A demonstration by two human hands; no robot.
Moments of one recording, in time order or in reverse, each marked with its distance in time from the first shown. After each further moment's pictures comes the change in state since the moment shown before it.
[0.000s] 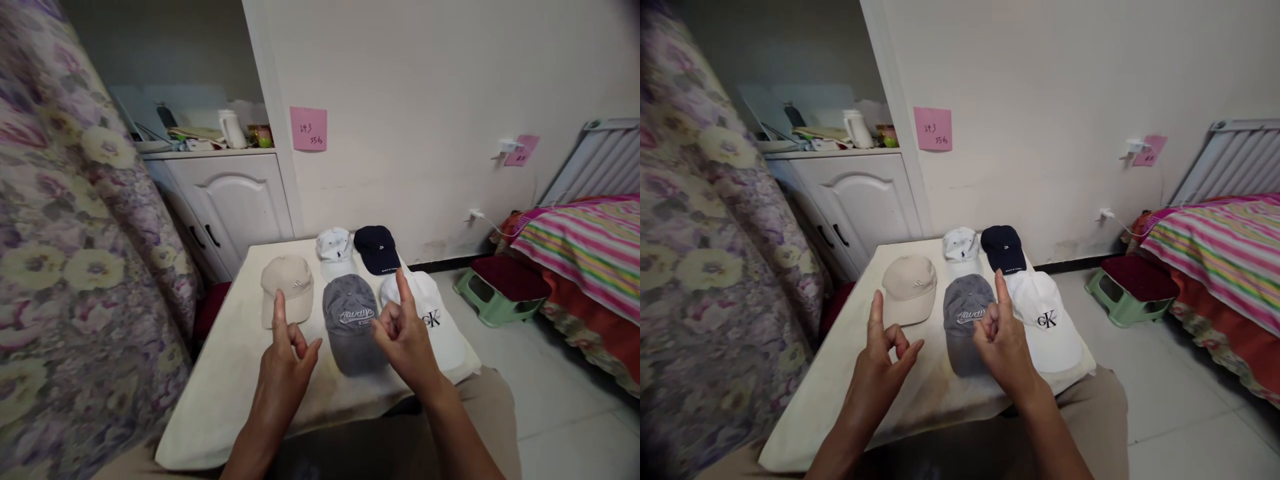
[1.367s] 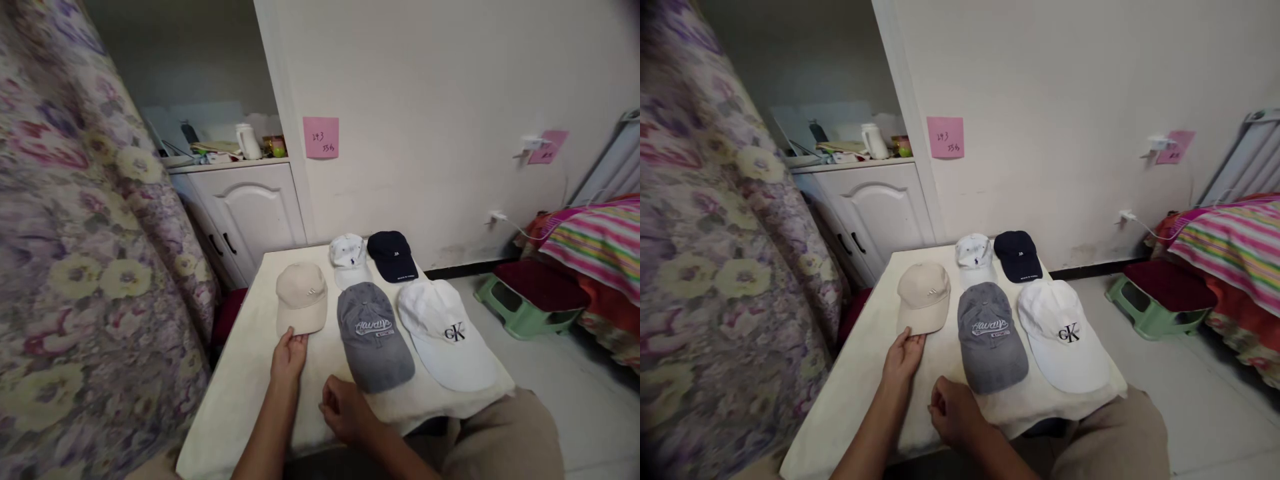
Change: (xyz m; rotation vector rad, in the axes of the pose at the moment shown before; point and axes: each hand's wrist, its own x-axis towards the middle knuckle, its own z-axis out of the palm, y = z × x) left_hand 0.066 -0.171 0.068 -1.597 0.410 -0.889; right_hand -0.097 0.082 0.154 0.142 -0.595 0.240
